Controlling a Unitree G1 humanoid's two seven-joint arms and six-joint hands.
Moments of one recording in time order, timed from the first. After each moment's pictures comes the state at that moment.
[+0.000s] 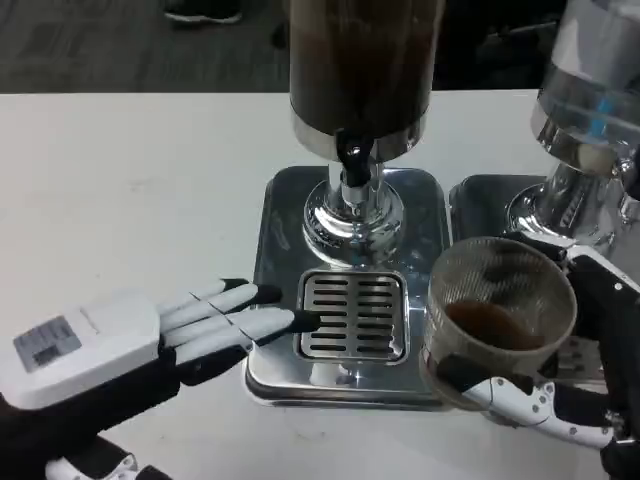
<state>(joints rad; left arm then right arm) 0.20 0.82 0.17 -0.01 0.01 -1.00 -0.70 0.45 -0.08 0.02 -0.20 -0.27 -0.61 -0.10</state>
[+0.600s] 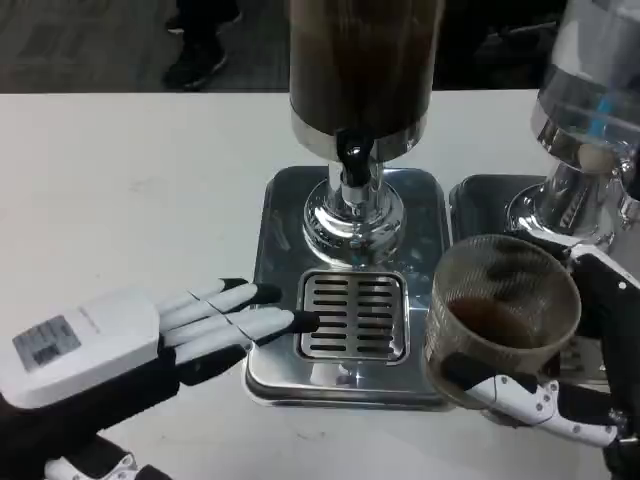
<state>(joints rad) 0.19 0.82 0.17 -0.01 0.01 -1.00 -0.70 0.44 -0.08 0.02 -0.20 -0.25 -0.61 -0.09</state>
